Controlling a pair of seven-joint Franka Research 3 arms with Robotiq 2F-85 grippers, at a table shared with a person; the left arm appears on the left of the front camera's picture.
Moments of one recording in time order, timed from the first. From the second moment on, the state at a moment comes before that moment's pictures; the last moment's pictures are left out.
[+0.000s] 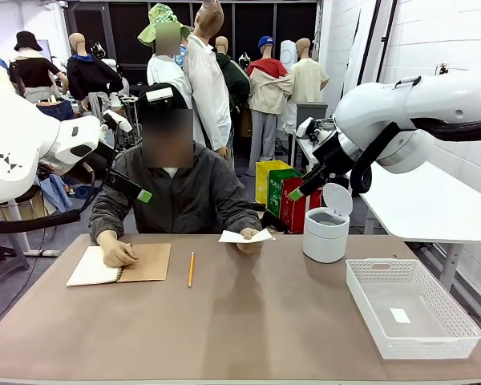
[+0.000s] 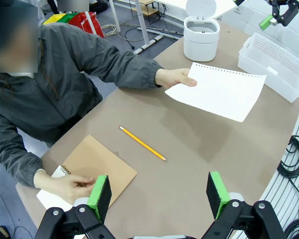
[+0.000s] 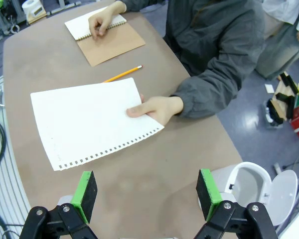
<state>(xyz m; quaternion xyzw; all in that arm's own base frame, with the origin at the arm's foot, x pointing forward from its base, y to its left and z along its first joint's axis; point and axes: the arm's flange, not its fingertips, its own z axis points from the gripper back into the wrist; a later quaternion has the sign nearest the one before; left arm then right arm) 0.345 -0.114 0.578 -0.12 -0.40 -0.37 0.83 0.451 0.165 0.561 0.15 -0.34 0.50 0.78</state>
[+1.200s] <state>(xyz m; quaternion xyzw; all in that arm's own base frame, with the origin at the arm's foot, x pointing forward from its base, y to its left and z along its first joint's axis) 0.345 -0.114 0.578 -0.12 -0.40 -0.37 0.83 0.460 0.140 0.502 0.24 -0.19 0.39 0.87</state>
